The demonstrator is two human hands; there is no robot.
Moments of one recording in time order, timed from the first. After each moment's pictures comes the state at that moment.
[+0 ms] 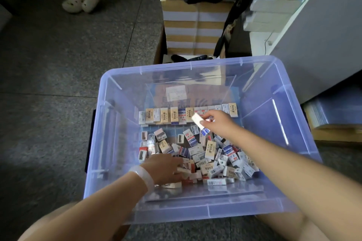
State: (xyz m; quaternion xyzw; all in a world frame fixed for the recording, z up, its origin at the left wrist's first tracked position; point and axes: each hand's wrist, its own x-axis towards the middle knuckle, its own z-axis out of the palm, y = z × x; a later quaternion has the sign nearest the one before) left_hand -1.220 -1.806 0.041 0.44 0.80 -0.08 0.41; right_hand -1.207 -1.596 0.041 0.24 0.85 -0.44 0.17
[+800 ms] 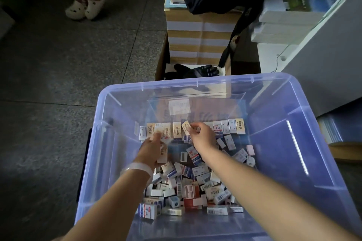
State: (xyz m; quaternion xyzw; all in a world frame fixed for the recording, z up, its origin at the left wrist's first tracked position) left_hand -1.290 -1.795 0.017 -0.24 0.73 0.52 0.37; right_hand -1.253 -1.650 -0.001 0.38 0.78 -0.49 0.07
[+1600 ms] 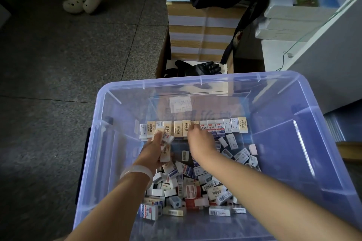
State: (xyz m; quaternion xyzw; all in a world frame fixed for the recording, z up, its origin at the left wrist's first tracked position) left_hand -1.286 -1.795 0.010 -0.29 0.66 0.58 0.39; right_hand -1.250 -1.659 -0.002 0.12 0.97 -0.11 0.17
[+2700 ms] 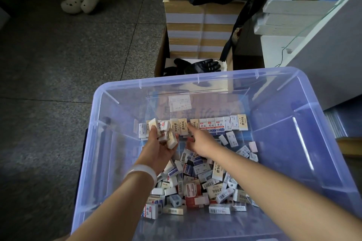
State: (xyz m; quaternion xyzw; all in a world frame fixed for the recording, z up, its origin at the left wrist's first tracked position) left_hand -1.284 -1.774 0.024 -0.37 0.40 0.77 0.33; right_hand -1.248 -1.639 -0.011 0.17 0.87 -0.38 0.27
